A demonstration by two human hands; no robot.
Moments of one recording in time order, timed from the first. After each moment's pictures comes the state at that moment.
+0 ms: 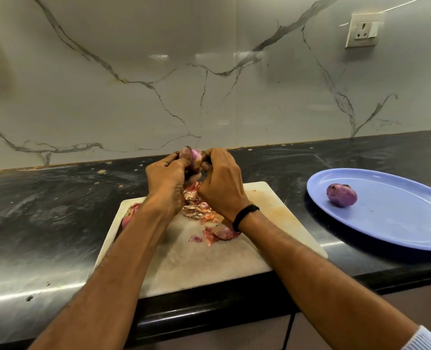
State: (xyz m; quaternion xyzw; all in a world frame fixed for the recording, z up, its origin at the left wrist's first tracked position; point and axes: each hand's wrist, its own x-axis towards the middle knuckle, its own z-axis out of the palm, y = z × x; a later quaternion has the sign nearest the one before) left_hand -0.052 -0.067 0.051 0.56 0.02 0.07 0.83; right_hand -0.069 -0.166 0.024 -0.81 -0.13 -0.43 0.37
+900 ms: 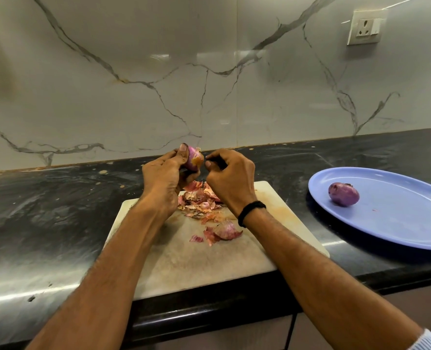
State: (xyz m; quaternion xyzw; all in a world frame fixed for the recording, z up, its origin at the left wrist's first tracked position) left_hand -0.052 -0.057 0.054 0.58 0.00 0.06 0.81; right_hand -0.065 -0.181 0.027 -0.79 -0.06 -0.47 0.39
